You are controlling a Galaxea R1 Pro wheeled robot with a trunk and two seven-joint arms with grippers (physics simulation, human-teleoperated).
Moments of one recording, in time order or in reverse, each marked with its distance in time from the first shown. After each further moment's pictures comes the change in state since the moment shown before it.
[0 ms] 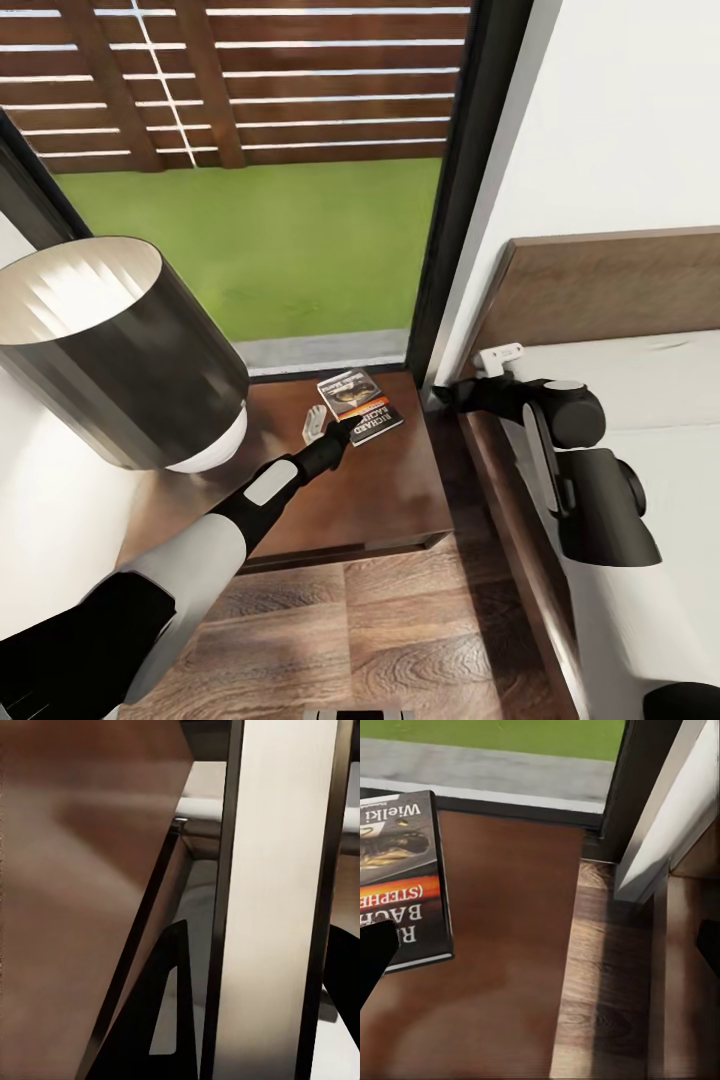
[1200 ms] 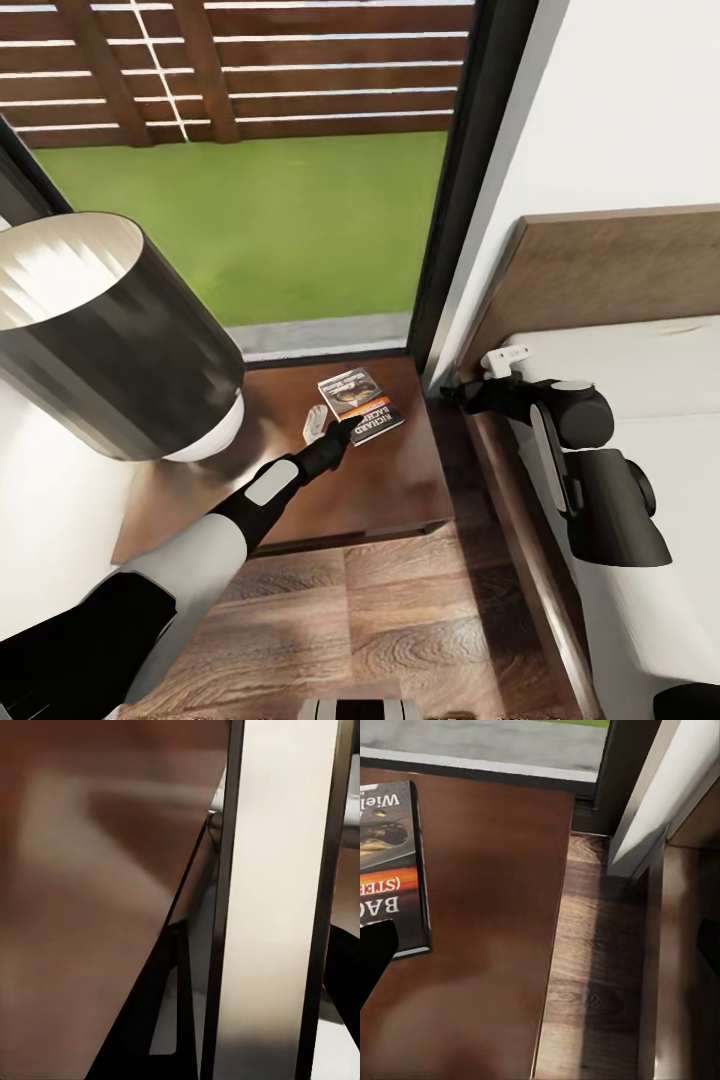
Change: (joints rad) left arm 0.000 -0.002 0.000 -0.001 -0.008 -0.003 -0.001; right arm 0.002 -0.032 0.000 0.001 -0.002 0.000 0.001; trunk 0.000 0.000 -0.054
